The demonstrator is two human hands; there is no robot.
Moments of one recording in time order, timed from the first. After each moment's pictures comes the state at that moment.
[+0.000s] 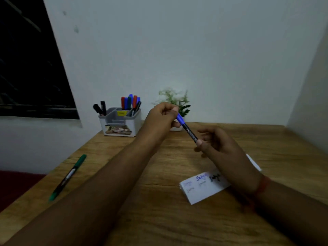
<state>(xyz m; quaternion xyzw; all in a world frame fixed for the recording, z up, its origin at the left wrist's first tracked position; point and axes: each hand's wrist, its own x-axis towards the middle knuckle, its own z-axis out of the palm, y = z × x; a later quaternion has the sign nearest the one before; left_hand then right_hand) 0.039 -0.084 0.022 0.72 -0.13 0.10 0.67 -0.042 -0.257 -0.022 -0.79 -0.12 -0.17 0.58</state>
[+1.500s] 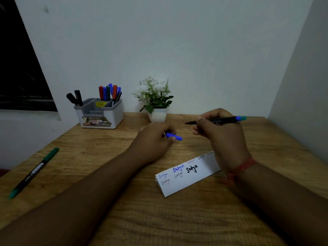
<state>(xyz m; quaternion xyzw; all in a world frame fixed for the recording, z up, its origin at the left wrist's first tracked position) 0.043 -0.108 -0.042 0.90 -0.26 0.16 0.30 -0.025 -0.286 -0.014 -0.66 -0.02 -0.26 0.70</state>
